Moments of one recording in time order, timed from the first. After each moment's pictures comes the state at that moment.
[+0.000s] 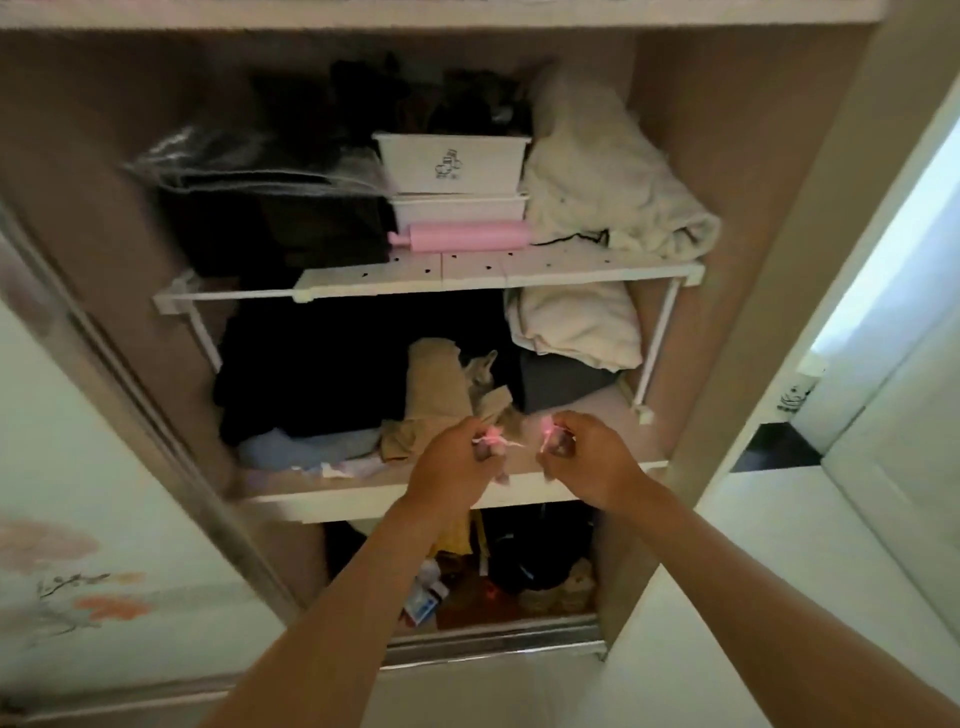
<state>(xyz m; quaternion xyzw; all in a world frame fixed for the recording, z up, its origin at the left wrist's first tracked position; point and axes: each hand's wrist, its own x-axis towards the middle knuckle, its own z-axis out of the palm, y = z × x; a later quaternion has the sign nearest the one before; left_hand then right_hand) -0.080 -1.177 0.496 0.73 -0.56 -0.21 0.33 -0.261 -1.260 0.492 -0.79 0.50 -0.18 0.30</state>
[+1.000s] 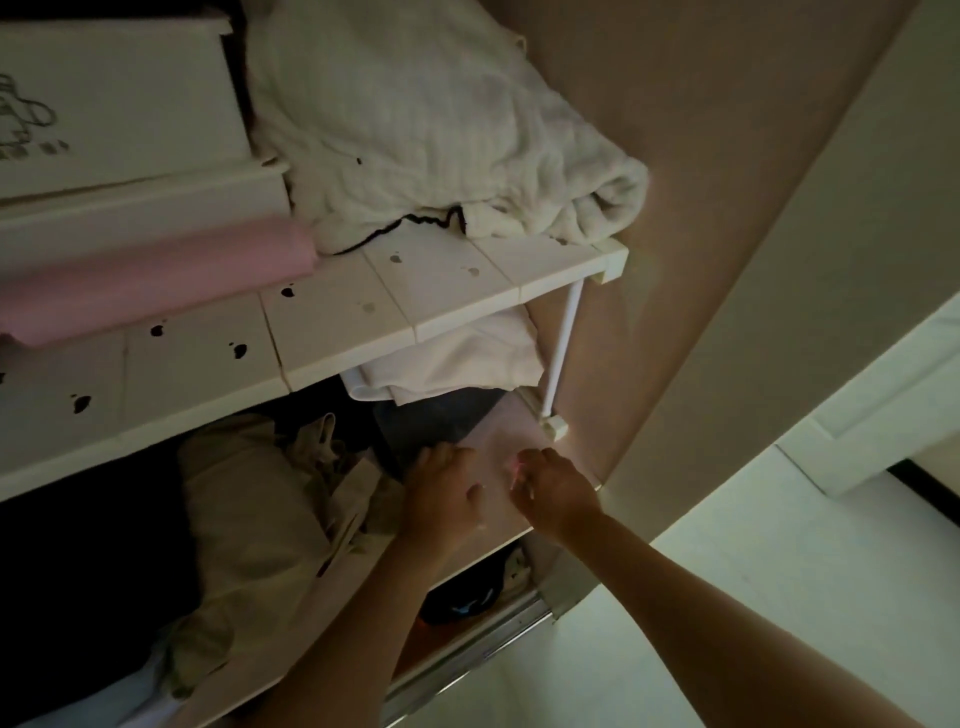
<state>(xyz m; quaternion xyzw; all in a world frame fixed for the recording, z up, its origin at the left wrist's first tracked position) -0.127 -1.459 0.355 0.66 -0.73 -0.14 0.10 -0.299 -1.464 0.357 -0.70 0.67 -0.07 0.25</state>
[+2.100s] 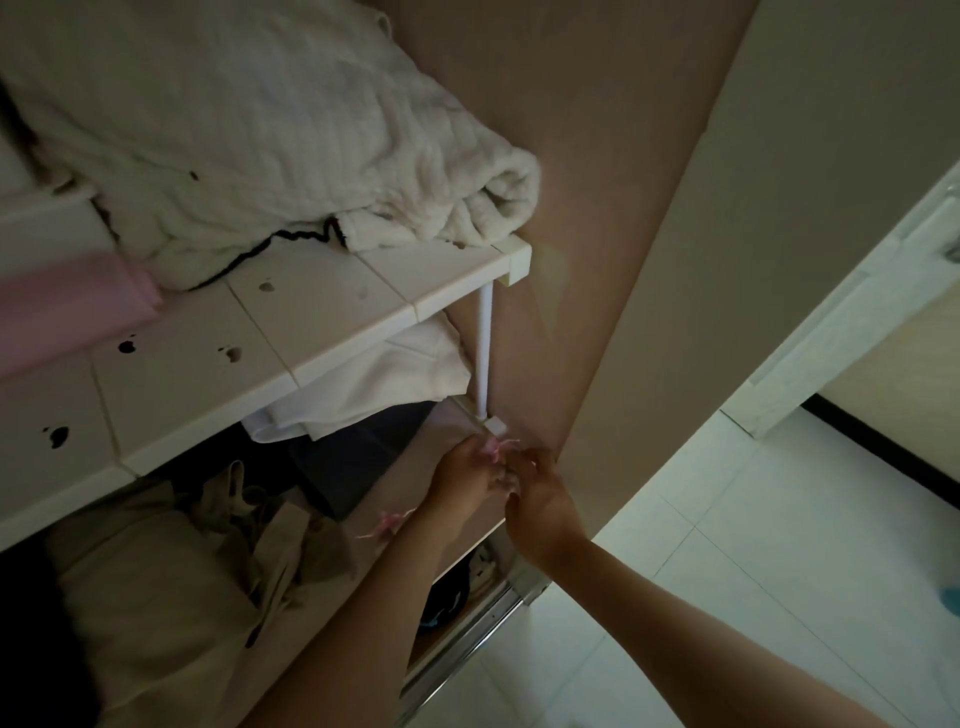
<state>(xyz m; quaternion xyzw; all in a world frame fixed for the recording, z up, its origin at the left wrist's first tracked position) -0.222 -1.507 0.356 0.55 -0.44 -0.65 0.28 -0.332 -1.442 0.339 -0.60 0.73 -0.23 0.25</state>
